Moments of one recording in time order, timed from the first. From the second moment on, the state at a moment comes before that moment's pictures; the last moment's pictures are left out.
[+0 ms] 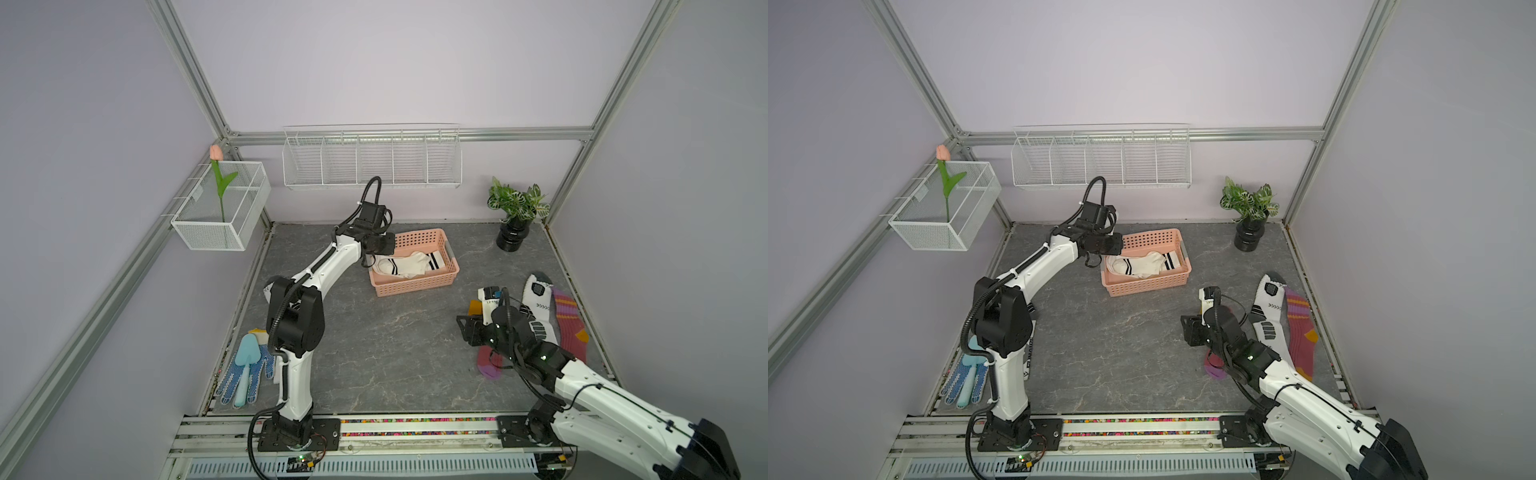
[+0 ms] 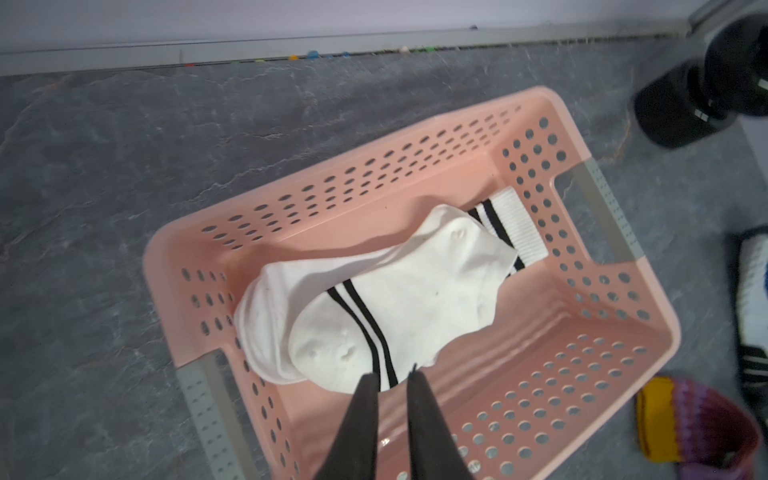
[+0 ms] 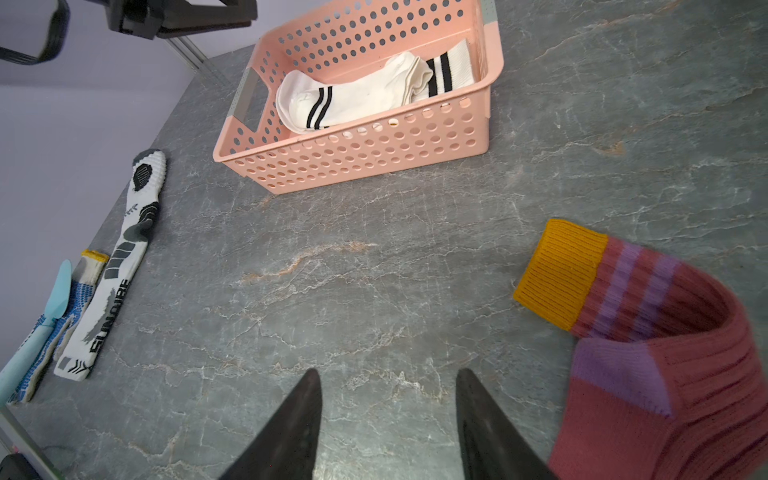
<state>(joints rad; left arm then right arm) -0.50 2.09 1.84 -0.62 0.10 -0.24 0.70 0.87 0.50 -0.23 0.14 0.55</state>
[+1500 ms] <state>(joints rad) -0.50 1.94 1.67 -0.53 0.14 -0.32 0.58 1.29 0.70 -0.36 0.25 0.55</state>
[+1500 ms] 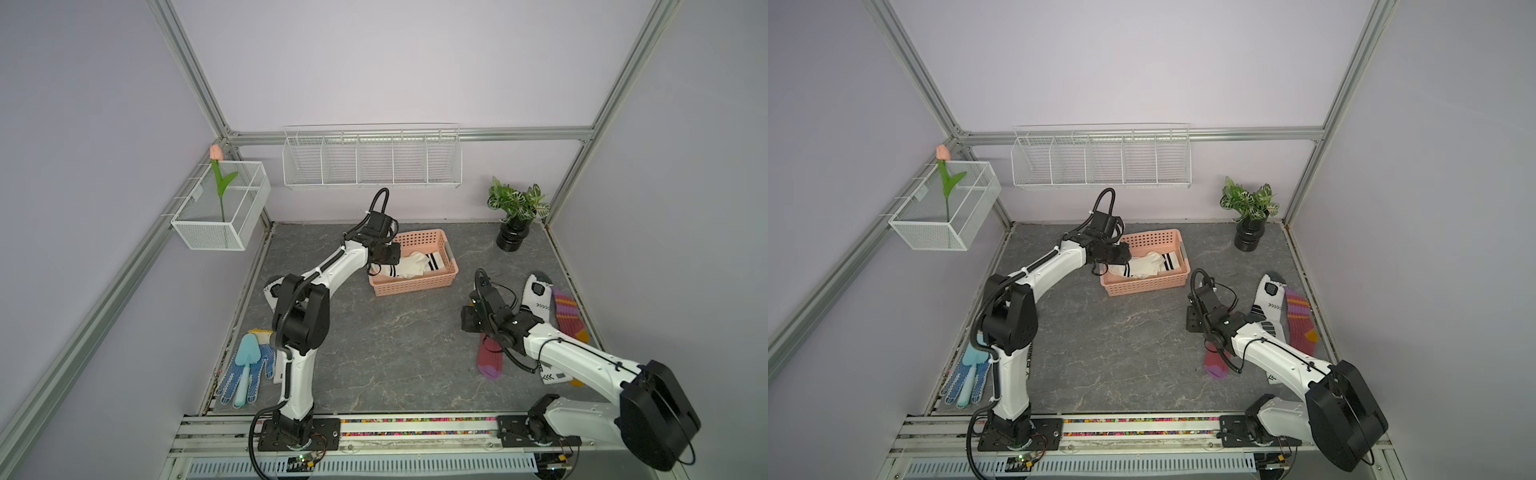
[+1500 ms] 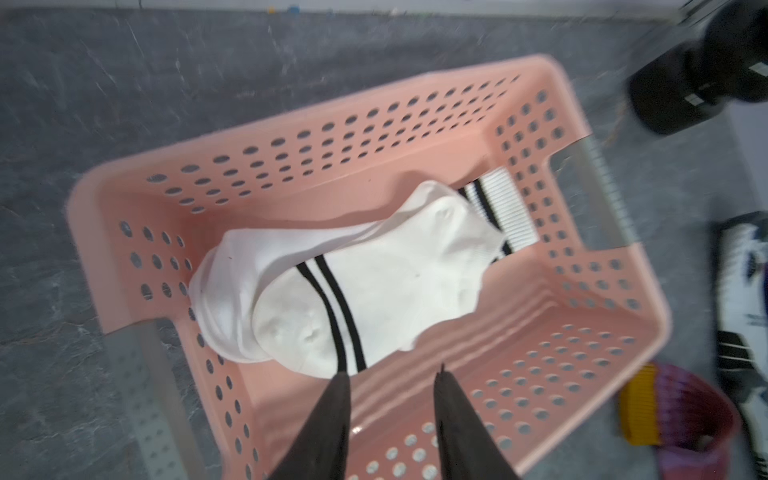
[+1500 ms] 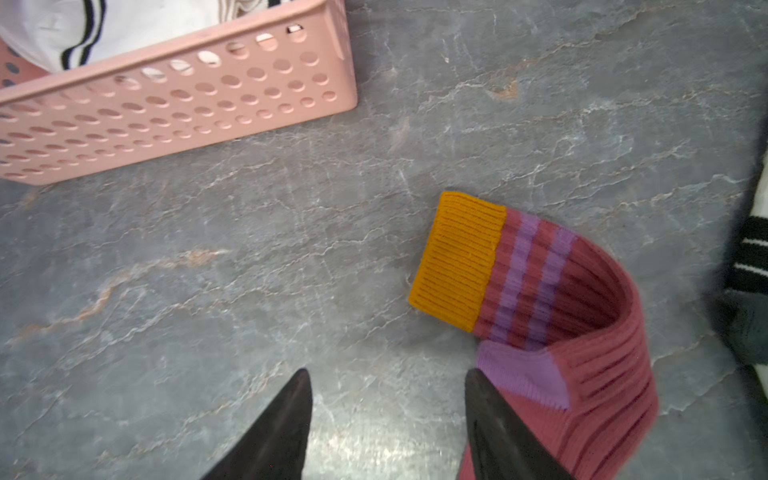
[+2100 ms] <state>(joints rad) -0.56 1.30 0.89 -0.17 0.22 -0.53 0.51 1.61 0.83 -0.28 0.26 0.55</state>
